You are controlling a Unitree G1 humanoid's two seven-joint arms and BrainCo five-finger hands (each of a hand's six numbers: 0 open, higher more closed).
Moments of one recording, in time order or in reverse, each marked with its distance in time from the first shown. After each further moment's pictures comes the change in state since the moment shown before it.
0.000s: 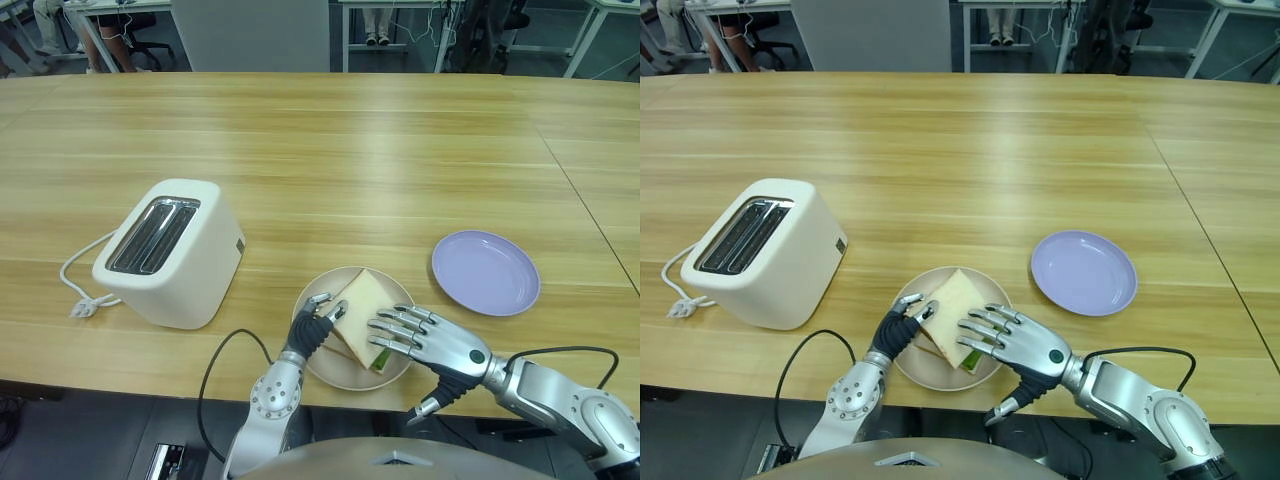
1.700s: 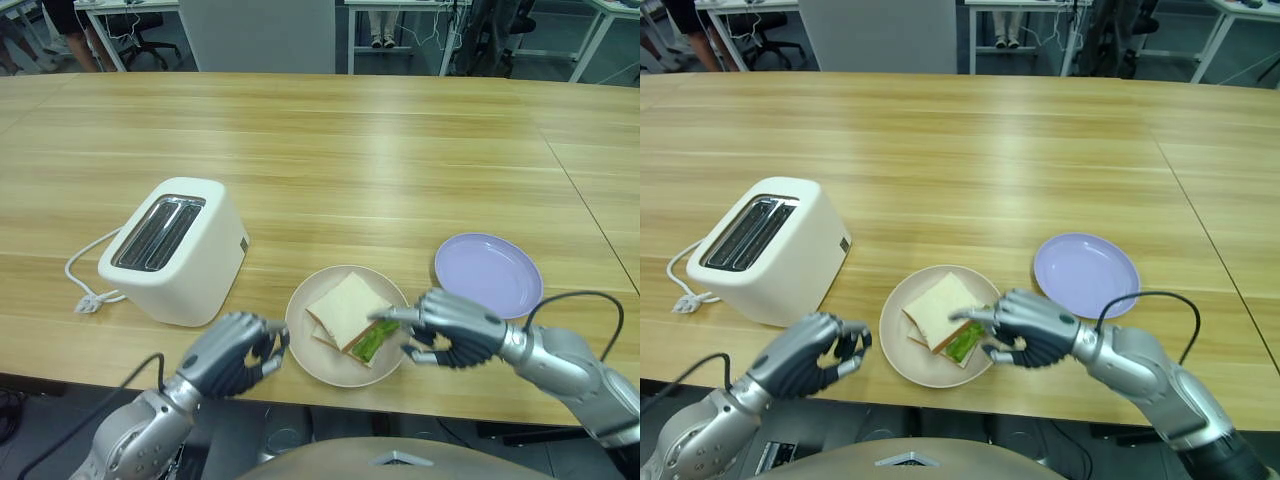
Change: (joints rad) left arm 0.348 0.724 0.389 -0.317 0.346 -0.602 -0.236; right arm -0.002 -0.198 0.048 -0.107 0.811 0.117 0.484
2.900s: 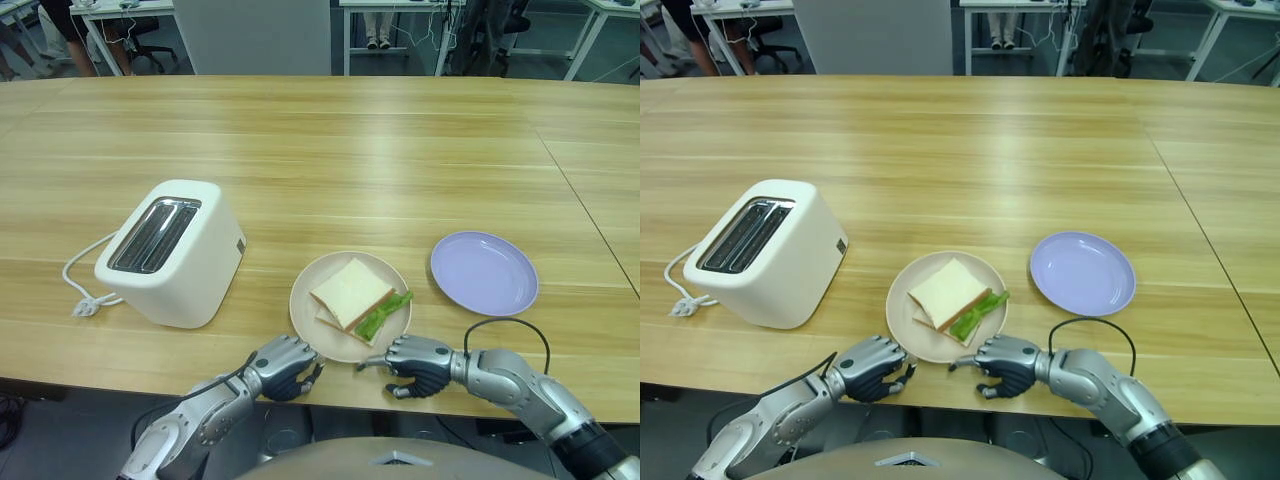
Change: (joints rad) left arm -0.431 -0.131 -0.346 0.429 0.337 -0.048 0.015; right arm -0.234 0.308 0.191 0.456 -0.378 -0.048 -0.048
